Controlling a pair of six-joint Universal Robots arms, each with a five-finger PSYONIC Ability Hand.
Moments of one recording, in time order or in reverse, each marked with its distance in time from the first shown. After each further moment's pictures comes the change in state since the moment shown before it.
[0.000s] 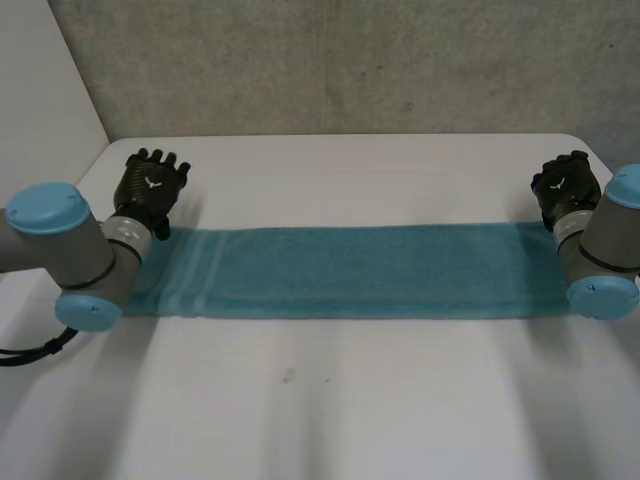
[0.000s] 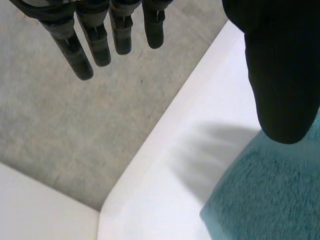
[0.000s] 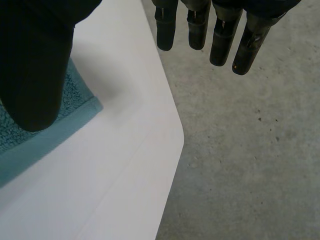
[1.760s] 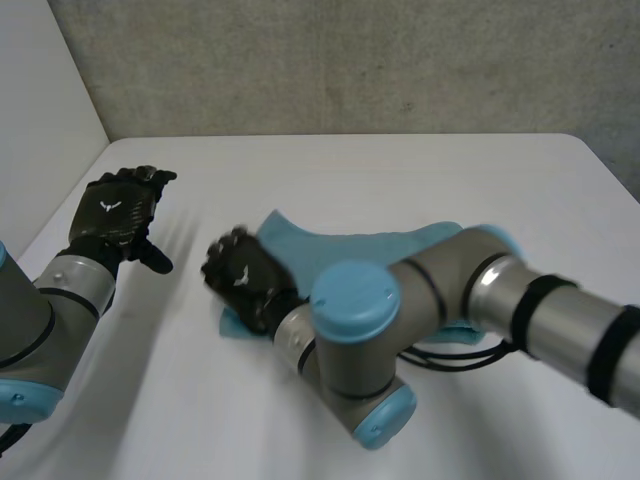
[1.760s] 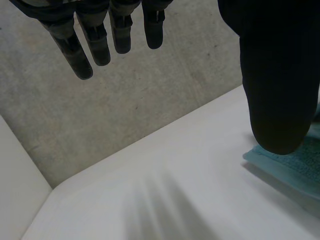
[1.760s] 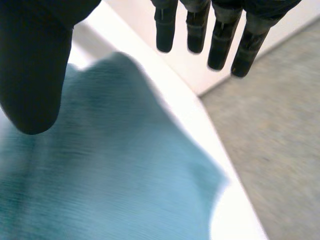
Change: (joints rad) left arm 0.009 0.552 -0.617 0.035 -0.005 -0.491; right arm 0.788 -0.003 -0.040 0.068 -0.170 0.308; left_hand 0.000 -0.025 -0.019 -0.017 -0.011; right_hand 0.023 0.041 0.047 0.028 0.032
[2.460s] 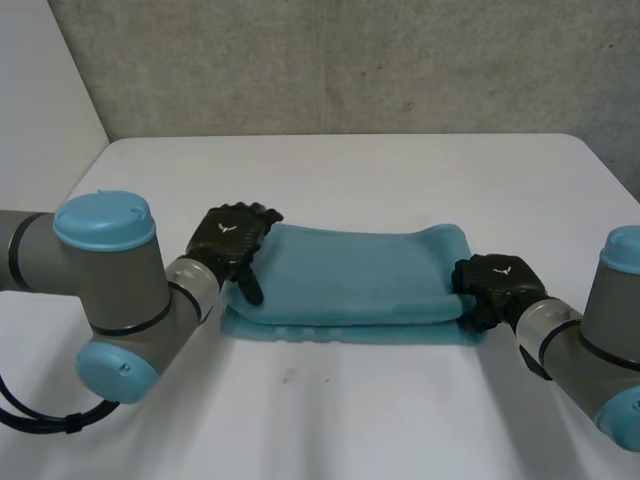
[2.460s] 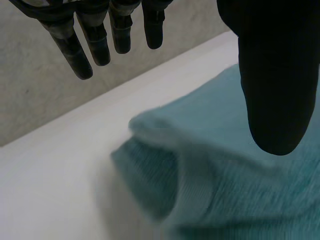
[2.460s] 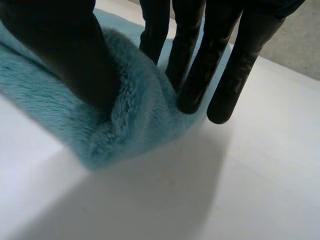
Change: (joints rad) left arm -0.300 -0.299 0.401 -0.338 -0.082 0.000; right arm -0.655 -0.453 0.739 0.035 -0.061 0.456; left_hand 0.003 0.000 0.000 0.000 0.000; right_hand 0.633 0.815 0.814 0.810 0.764
